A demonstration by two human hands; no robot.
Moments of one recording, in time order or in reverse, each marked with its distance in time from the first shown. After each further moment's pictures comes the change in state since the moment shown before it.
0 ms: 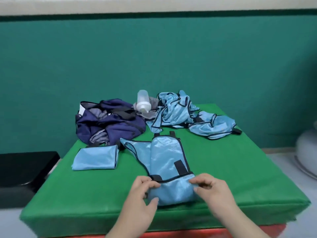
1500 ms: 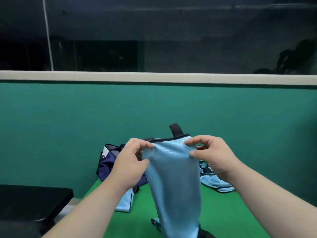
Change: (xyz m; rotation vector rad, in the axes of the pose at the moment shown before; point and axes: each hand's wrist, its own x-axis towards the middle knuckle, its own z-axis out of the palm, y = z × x) left_hand 0.073 0.158 -0.158 -0.145 0.318 0.240; right_hand 0.046 -0.263 -0.028 0.019 -0.164 -0.382
